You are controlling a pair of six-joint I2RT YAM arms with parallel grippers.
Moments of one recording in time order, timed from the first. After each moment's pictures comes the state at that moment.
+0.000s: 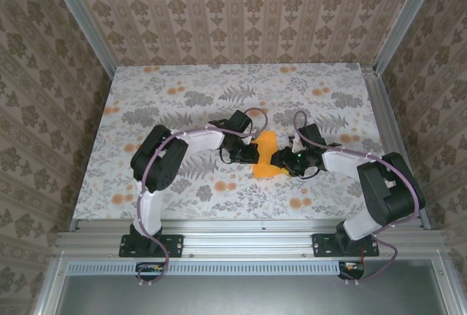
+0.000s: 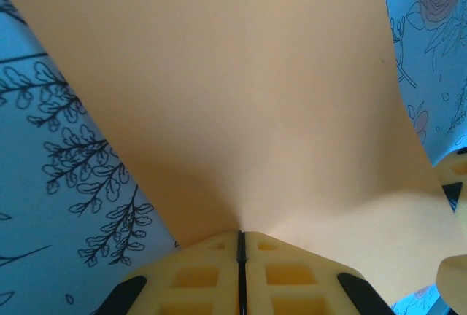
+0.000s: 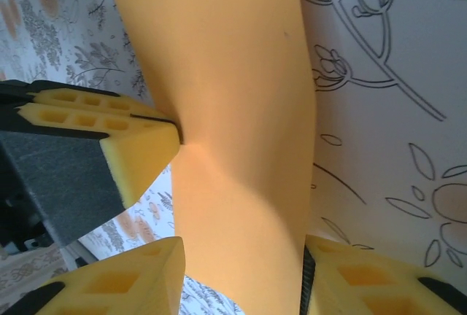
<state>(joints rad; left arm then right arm) -0.76 2.03 1.30 -0.44 0.49 -0.48 0.31 1.54 0.67 -0.18 -0.58 0.76</state>
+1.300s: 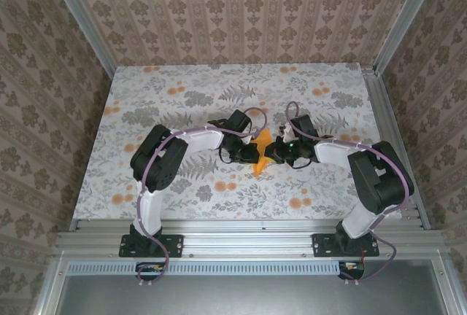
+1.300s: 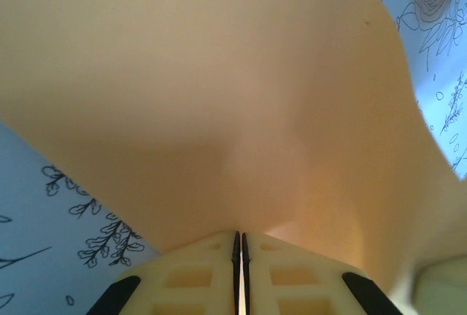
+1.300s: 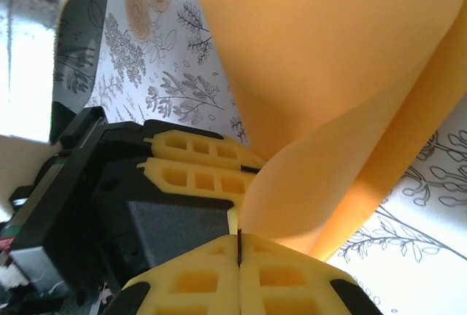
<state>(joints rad) -0.75 2.03 1.29 -0.44 0.51 -0.48 0.34 1.66 0.79 -0.08 -0.66 0.83</state>
